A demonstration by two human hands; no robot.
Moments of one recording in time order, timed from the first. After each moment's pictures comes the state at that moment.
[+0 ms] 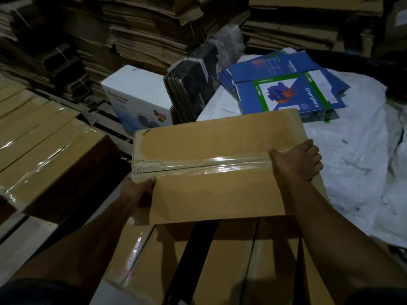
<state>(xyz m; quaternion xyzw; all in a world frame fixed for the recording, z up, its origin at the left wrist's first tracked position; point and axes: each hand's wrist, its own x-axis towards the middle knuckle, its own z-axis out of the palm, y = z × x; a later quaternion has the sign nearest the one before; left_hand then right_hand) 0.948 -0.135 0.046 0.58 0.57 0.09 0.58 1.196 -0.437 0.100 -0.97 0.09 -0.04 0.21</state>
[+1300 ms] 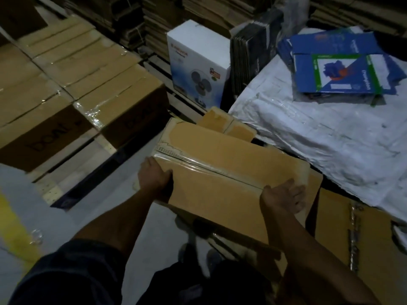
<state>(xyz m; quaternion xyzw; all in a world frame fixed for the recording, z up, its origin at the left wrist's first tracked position) 0.682 -0.171 0.071 0.79 0.56 -0.03 0.25 0.885 -0.445 0.072 -0.97 0.06 0.21 0.09</state>
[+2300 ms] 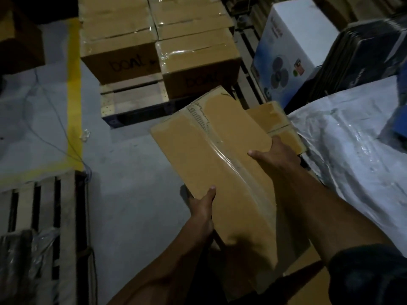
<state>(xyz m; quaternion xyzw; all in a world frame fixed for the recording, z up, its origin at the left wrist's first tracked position) 0.771 -0.404 0.061 0.05 0.70 0.31 0.64 1.001 -0.320 0.066 -0.84 -0.45 0.31 0.04</state>
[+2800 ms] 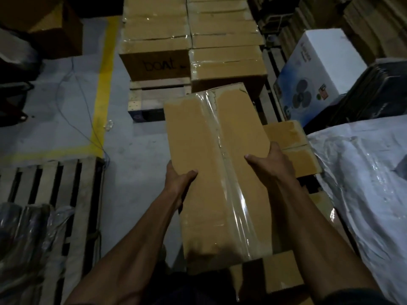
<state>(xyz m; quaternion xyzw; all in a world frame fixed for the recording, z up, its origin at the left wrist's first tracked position) 0.630 -0.352 0.104 0.25 0.70 0.36 0.57 0.892 -0.320 0.129 -0.82 -0.47 0.32 0.11</state>
